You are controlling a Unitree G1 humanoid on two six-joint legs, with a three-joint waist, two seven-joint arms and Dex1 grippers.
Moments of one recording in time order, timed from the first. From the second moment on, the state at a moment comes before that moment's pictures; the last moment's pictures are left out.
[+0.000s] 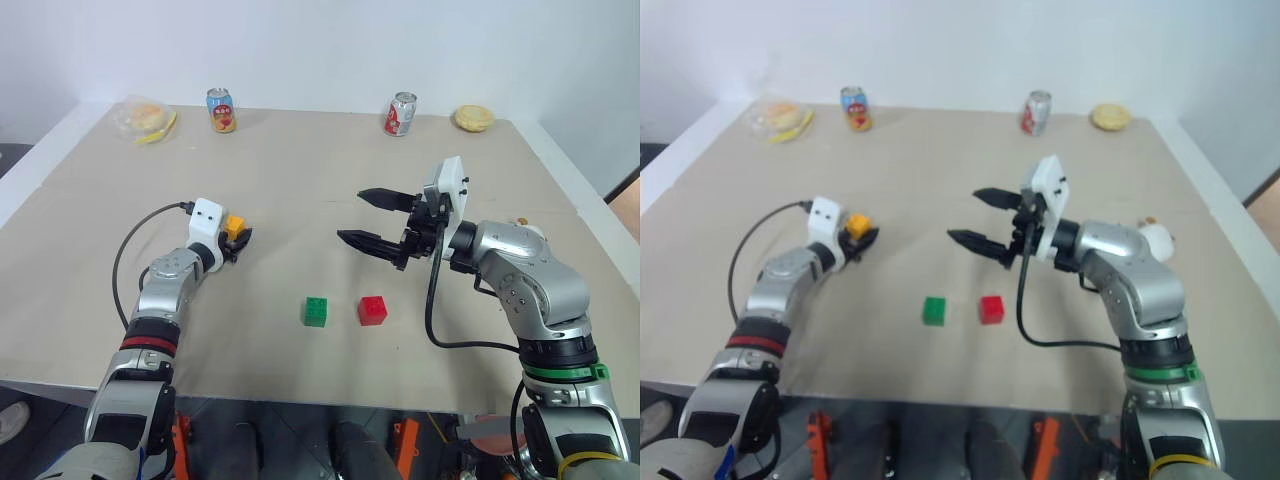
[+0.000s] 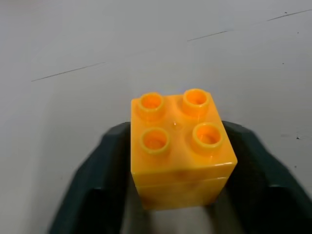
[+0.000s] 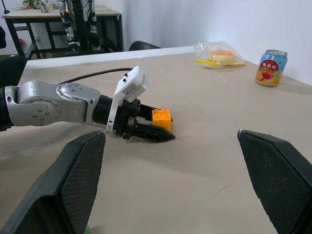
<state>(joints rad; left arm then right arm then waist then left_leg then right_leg) -0.70 0.32 0.07 0.63 -0.11 0.13 -0.49 -0.61 -0.57 0.00 -0.17 0.55 0.54 0.89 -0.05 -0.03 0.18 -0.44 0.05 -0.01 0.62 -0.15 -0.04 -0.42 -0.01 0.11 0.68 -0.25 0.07</state>
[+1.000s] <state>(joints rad) -0.52 0.57 -0.20 0.33 -0.23 -0.04 -1.46 -0.50 -0.75 0.00 -0.30 0.61 0.63 1.06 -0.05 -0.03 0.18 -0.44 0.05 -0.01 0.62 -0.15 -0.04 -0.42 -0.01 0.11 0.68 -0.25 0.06</state>
